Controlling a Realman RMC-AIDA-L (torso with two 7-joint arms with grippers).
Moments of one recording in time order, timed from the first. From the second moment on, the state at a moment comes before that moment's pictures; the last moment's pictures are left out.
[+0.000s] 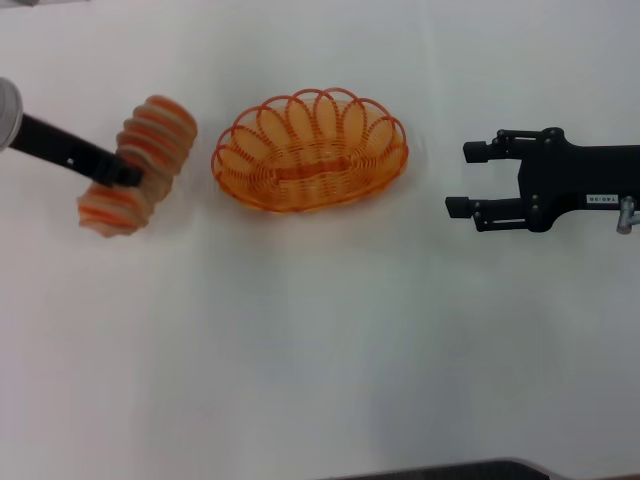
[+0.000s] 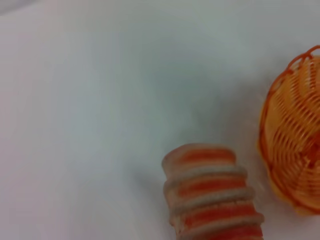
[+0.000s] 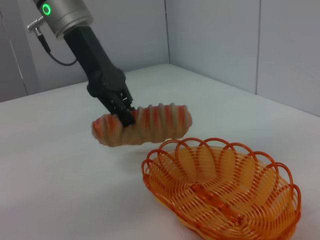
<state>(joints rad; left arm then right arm) -0.65 -2.12 1.08 1.18 2.67 1.47 -2.43 0.43 2.04 -0.70 -0.70 -2.06 -1.54 1.23</state>
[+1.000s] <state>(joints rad) -0.77 -2.16 1.29 1.34 2.60 1.48 -2.06 0.43 2.04 -0.73 -0.70 -2.06 -1.55 1.22</state>
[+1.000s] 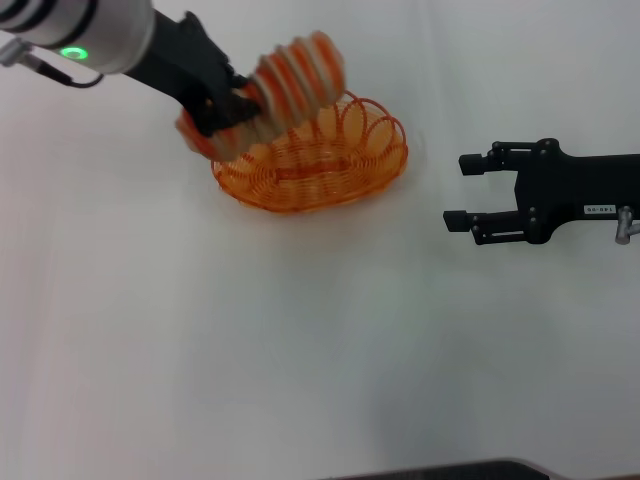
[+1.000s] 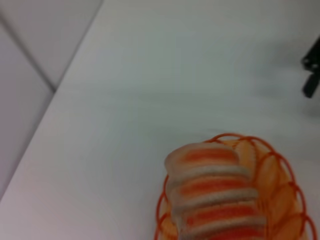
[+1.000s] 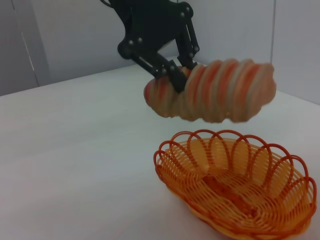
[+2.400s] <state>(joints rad) -0.71 -2.17 1.50 1.25 2.50 1.25 -2.12 0.44 2.04 -0.73 -0.70 -2.06 -1.54 1.22</state>
